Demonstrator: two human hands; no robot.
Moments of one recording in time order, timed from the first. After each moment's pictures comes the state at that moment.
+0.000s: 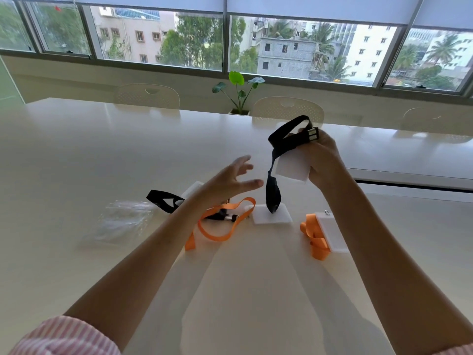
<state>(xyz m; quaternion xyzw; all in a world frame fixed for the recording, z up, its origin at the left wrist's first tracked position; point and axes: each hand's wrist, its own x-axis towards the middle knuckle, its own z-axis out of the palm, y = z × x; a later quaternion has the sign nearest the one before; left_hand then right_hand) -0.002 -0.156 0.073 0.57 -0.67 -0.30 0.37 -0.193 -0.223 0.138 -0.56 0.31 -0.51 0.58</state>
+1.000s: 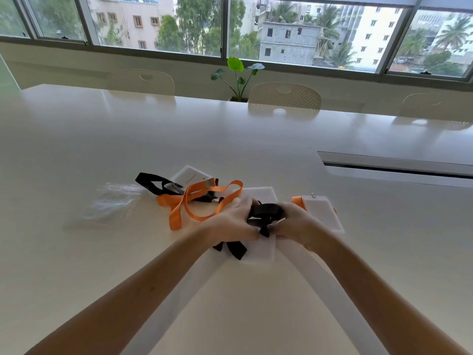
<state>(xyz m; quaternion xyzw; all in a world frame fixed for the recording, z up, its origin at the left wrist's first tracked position) -0.077 -0.088 0.035 0.66 -0.64 -0.35 0.19 -0.239 -0.137 0.042 -0.72 0.48 -0.15 0.48</state>
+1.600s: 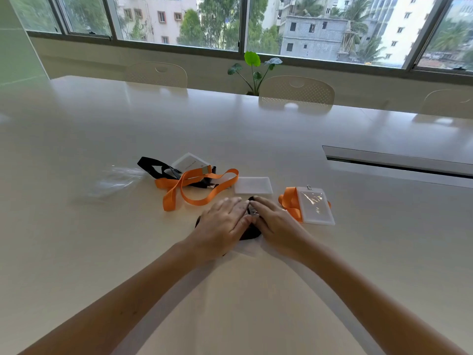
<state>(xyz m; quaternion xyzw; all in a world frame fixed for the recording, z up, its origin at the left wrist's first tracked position) -0.103 -0.050 -0.007 0.70 -0.68 -0.05 0.19 -0.258 -0.126 0.007 -0.92 0.28 -0.19 0.20</state>
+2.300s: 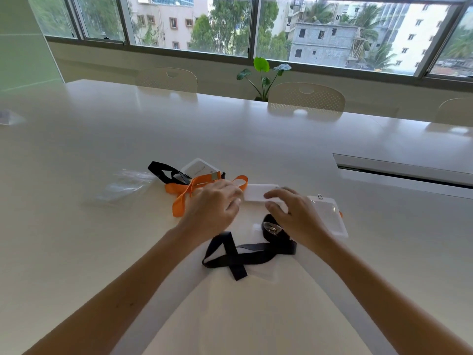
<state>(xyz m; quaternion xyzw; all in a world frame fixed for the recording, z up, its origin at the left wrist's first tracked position) -0.069 -0.058 0.027 0.69 -0.66 0.05 0.31 -0.250 -0.154 0.026 -0.87 0.33 -0.30 0.20</state>
